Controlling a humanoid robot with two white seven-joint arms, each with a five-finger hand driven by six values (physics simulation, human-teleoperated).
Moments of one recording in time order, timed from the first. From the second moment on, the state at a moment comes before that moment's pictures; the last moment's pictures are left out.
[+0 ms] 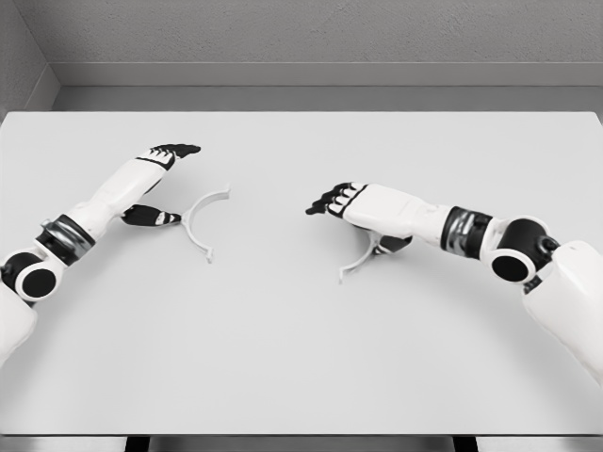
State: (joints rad) left arm -0.45 0.52 -0.47 -1.05 -0.45 -0.61 0.04; right arm -0.51 -0.52 0.62 -1.46 0.60 -0.47 0.42
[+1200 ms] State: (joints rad) left arm -0.49 0.48 -0.50 -1.07 -0.44 -0.61 0.04; right arm -0.49 -0.53 0.65 -1.54 0.61 -0.45 0.45
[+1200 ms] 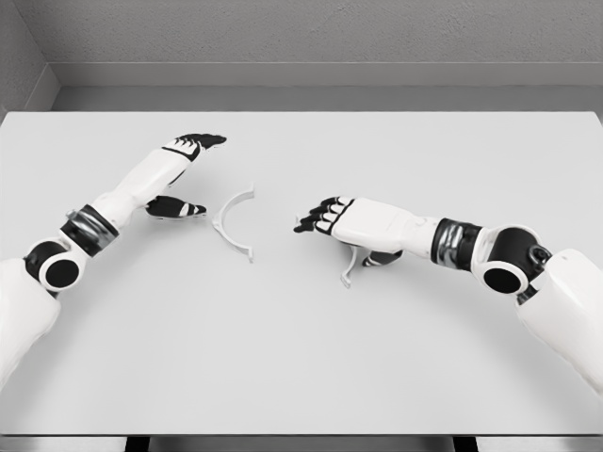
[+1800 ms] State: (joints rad) left arm -0.57 0.41 -0.51 -0.96 -0.45 -0.61 0.04; right arm -0.50 -0.48 0.69 -1.54 0.62 -0.43 0.46
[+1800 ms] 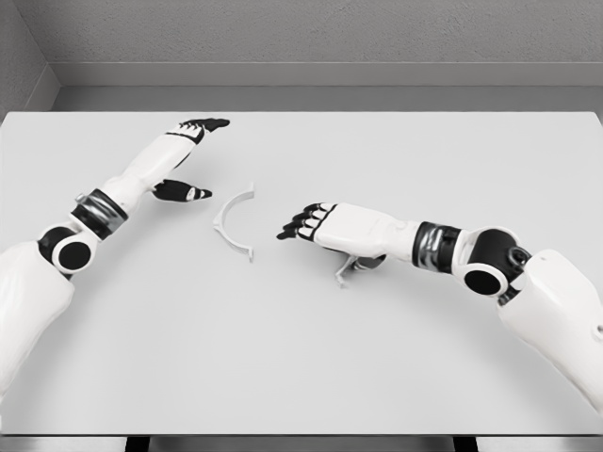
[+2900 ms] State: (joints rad) left arm -0.57 0.41 -0.51 -0.93 -0.45 -0.61 0.04; right arm -0.60 -0.36 0.75 -1.50 0.65 -0.38 0.49
